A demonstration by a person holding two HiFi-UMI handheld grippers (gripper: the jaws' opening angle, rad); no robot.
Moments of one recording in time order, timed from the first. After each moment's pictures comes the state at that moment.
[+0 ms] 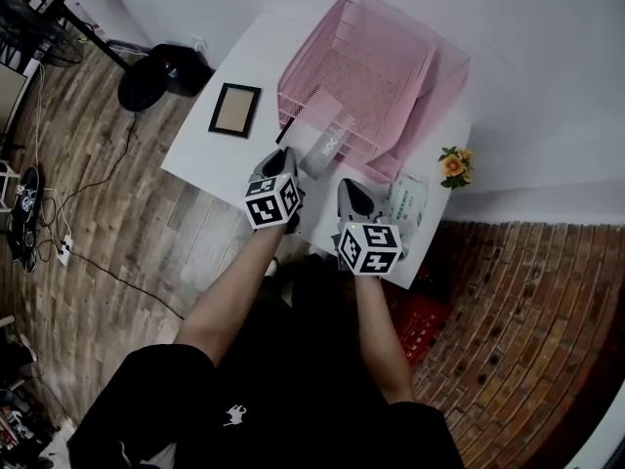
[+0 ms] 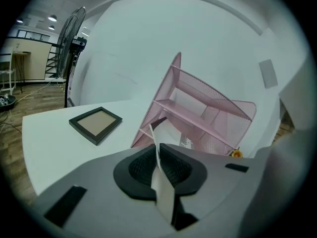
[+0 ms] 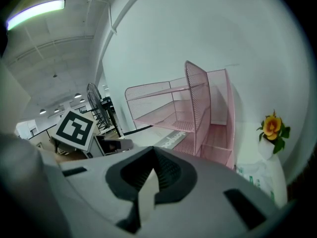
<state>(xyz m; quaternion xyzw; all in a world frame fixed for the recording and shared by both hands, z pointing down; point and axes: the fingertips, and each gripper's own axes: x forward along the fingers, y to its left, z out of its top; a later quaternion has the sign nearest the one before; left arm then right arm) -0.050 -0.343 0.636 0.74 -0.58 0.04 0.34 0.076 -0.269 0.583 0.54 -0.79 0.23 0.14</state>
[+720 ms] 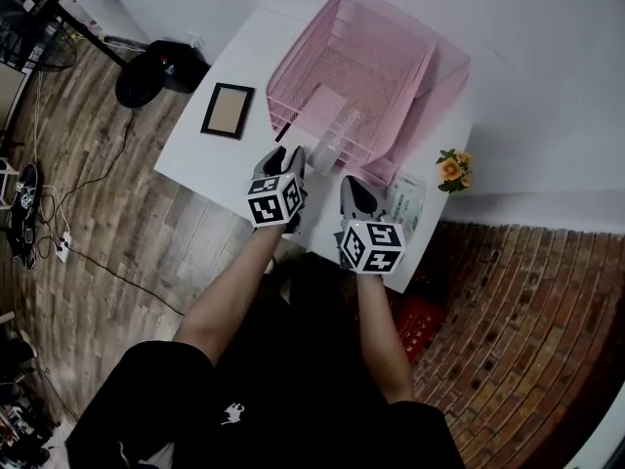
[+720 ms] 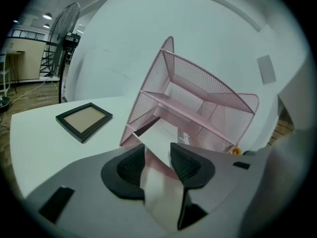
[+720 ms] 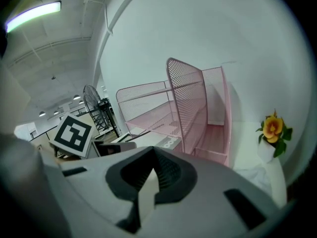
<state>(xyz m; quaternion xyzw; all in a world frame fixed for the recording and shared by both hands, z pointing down) -0.021 -0.356 0.645 0.75 -0.56 0.06 0.34 0.098 -0.288 0.586 0.54 -0.79 0.24 0.14</state>
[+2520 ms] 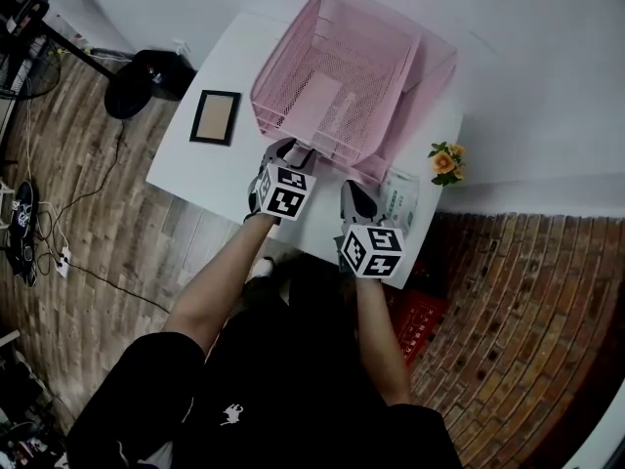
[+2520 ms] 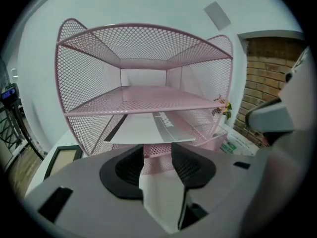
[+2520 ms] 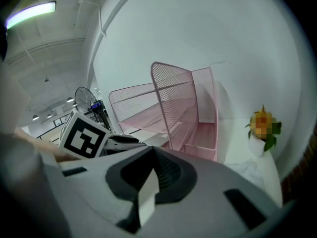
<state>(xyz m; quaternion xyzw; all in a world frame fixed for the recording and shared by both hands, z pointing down) 0.038 -0.372 0.653 0.85 -0.43 0.27 0.15 0.119 -0.281 0.591 0.57 -0.77 0.25 0.13</state>
